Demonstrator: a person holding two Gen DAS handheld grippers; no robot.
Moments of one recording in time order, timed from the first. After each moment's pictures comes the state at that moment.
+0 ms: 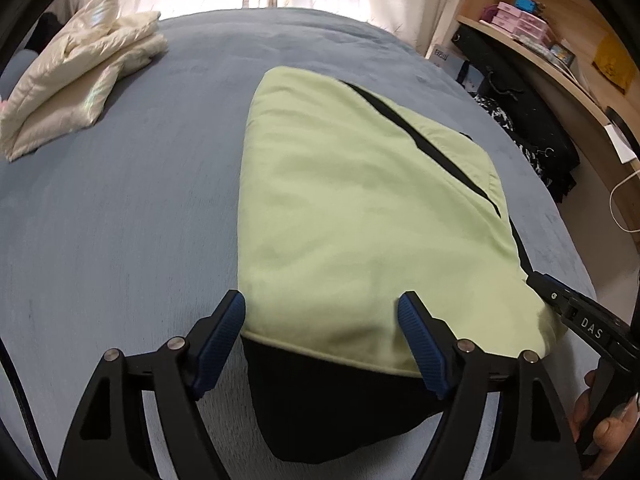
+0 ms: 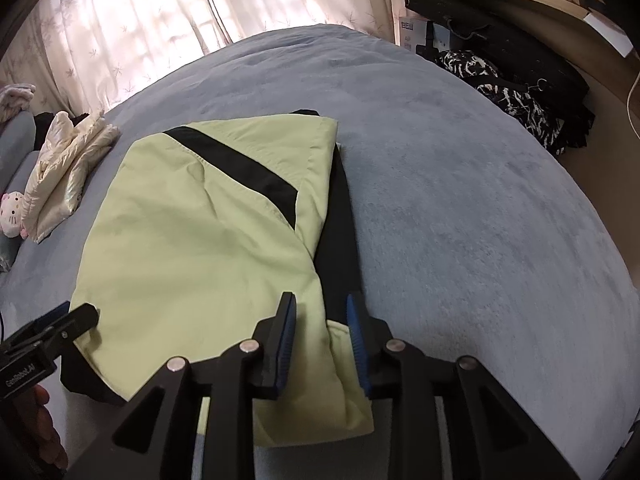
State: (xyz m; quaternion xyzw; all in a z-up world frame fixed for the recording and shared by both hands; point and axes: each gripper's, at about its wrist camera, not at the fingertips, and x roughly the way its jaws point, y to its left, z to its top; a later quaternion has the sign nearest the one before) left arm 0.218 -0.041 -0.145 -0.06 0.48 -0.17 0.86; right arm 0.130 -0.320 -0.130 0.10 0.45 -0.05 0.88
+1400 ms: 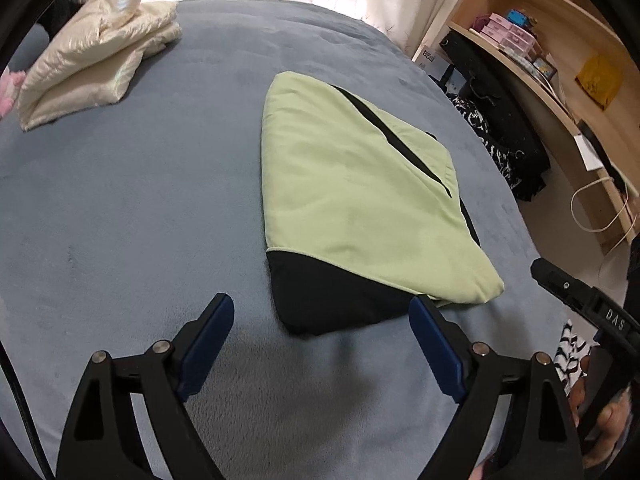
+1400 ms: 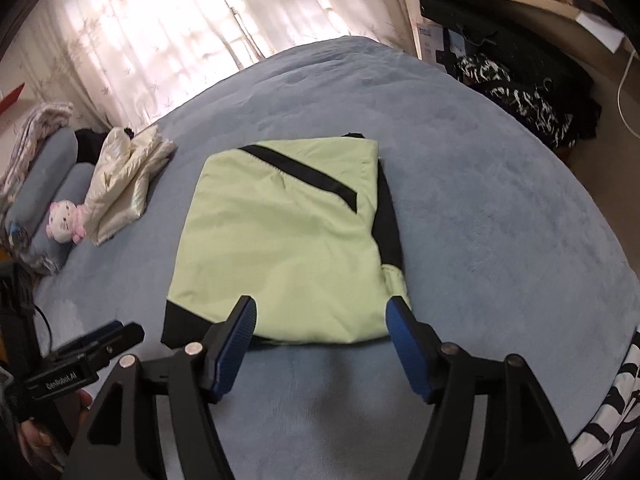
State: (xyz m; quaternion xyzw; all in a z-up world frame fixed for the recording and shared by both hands) left arm 0.168 0.016 -0.097 -0.10 0.51 -0.20 0.83; right arm 0.071 -0.311 -0.060 0.17 0.45 0.01 0.88
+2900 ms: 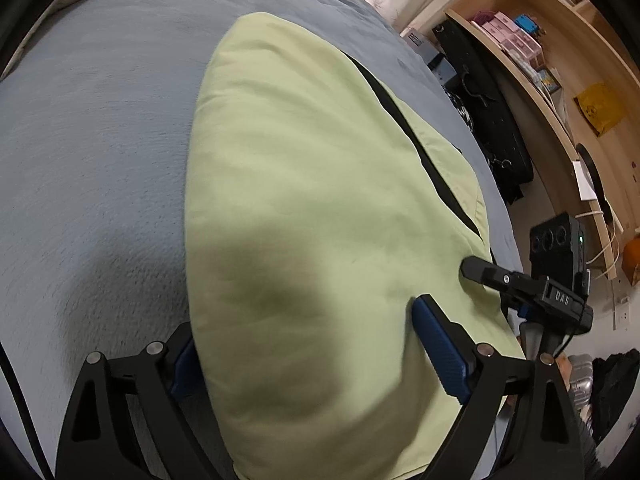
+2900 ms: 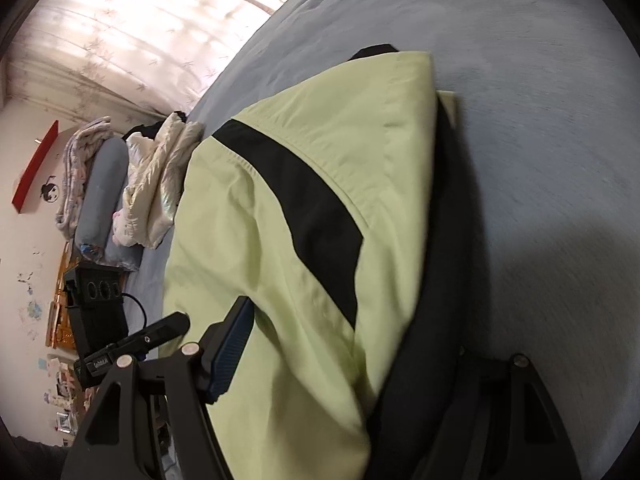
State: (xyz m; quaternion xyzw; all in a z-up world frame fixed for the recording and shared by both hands) left arm 0.310 -0.043 -0.192 -0.16 0.55 -0.29 0.77; right arm 0.245 -0.348 -0.191 0.29 0.51 0.21 0.78
